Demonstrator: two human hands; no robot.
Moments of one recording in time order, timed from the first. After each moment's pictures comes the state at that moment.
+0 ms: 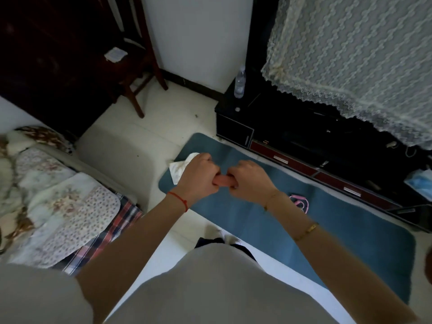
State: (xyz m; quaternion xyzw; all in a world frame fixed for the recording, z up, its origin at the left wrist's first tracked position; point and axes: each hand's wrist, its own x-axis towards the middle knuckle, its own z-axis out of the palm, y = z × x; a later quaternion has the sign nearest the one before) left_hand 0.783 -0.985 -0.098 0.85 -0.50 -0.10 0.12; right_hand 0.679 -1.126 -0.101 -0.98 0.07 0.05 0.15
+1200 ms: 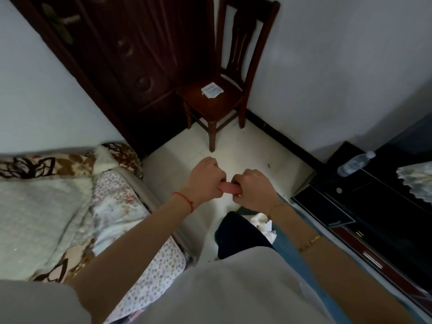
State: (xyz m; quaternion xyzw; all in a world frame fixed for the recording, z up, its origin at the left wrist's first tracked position) left_hand 1.256 -0.781 -0.072 0.91 -0.40 -0.08 0.06; right_hand 1.189 -0.936 -0.087 -0.99 -0.06 0.07 0.13
